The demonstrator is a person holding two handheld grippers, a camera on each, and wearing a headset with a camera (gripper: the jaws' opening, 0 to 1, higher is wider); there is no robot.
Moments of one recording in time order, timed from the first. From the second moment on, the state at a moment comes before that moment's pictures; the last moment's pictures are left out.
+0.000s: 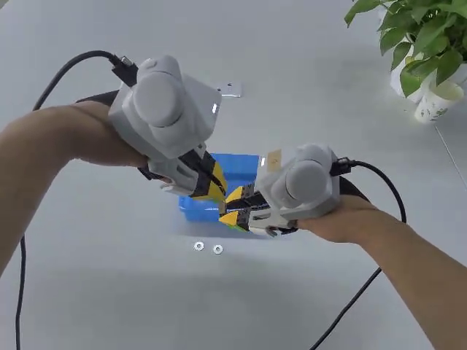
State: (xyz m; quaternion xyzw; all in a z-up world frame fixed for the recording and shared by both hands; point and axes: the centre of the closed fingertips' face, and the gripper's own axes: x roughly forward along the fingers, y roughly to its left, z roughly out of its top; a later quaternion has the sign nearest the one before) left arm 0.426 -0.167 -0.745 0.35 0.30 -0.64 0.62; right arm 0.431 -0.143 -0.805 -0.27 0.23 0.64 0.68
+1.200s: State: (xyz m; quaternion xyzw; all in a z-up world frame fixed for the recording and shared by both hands) left arm 0.404 -0.163 -0.793 0.33 0.32 -0.64 0.62; right arm 0.407 -0.139 -0.854 -0.27 0.26 0.66 0.66
